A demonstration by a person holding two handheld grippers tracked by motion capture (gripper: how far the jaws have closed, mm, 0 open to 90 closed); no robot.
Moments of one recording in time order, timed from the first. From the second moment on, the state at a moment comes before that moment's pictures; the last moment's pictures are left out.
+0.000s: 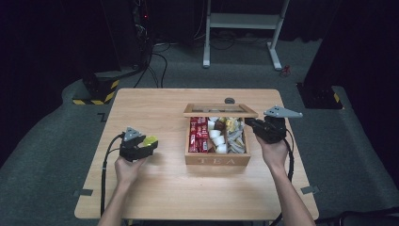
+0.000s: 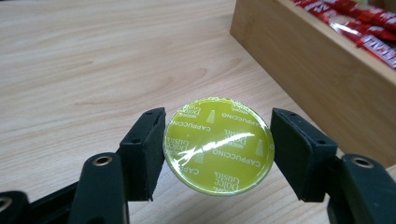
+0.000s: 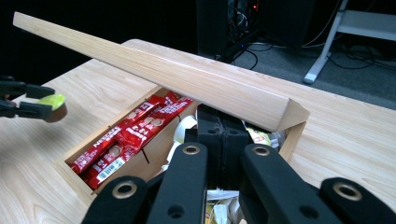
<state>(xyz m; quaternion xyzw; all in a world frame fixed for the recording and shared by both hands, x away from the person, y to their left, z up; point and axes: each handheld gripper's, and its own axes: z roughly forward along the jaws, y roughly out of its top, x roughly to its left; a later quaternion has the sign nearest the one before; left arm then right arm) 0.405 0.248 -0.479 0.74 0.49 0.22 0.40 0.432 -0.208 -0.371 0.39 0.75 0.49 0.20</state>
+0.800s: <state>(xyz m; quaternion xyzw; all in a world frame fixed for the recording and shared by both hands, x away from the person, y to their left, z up) 0.409 0.238 -0.496 0.75 0.49 0.23 0.38 0.432 -0.207 -0.376 0.39 0.76 0.49 0.19</state>
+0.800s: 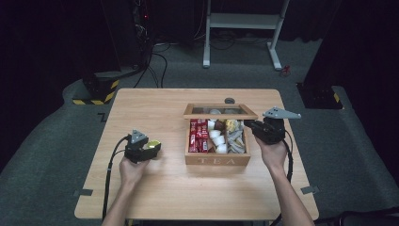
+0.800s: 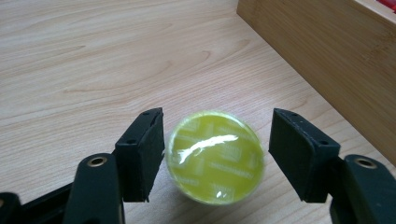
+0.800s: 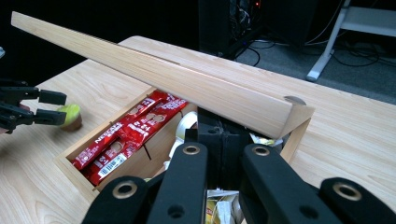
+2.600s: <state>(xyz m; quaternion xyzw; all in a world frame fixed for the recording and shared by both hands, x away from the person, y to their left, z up) 0.362 0.307 -0.527 0.70 0.55 0.23 0.38 0.411 -0.210 -0.412 0.39 0.76 0.49 0.17</state>
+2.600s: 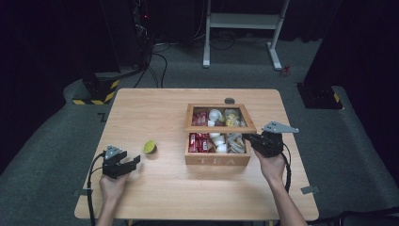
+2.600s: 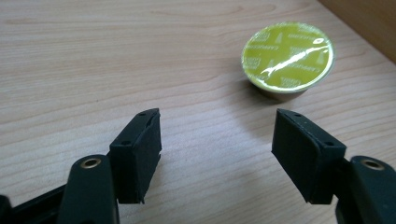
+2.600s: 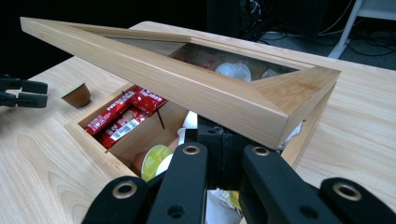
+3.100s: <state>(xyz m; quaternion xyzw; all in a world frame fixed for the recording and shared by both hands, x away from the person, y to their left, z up) 0.363 0.295 -0.529 0.72 0.55 0.25 0.33 0.406 -0.212 -0.424 0.39 0.76 0.49 0.16</state>
